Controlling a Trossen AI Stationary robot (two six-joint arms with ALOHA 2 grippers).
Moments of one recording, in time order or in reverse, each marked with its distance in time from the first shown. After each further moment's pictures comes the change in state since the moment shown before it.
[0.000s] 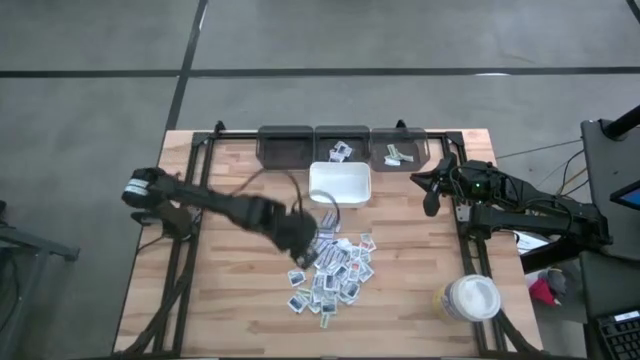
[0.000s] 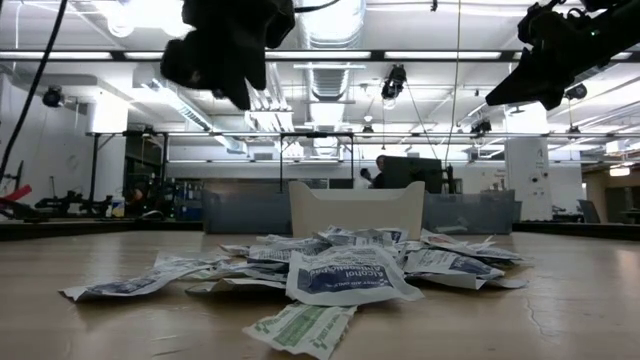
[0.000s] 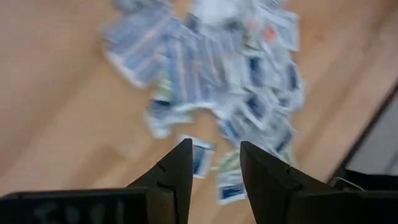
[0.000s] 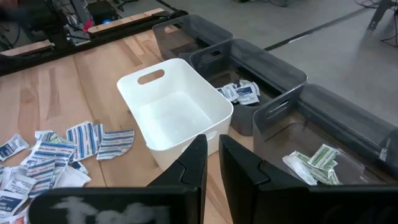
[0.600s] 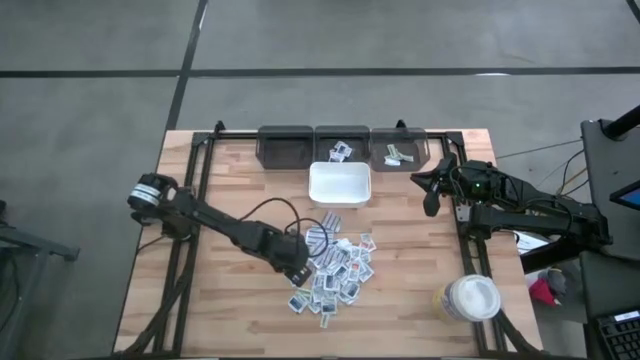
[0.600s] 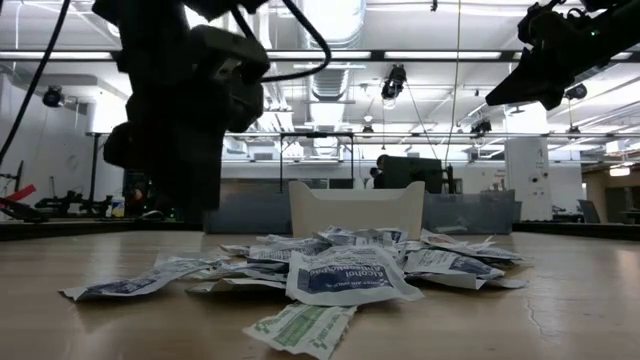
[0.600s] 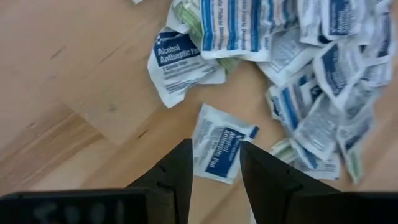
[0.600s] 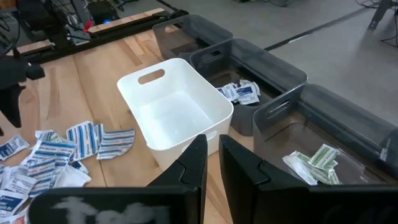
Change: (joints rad) left arm -0.094 0.072 -0.306 0.317 -0.020 -0.169; right arm 0.000 0.000 0.000 0.000 0.000 0.000
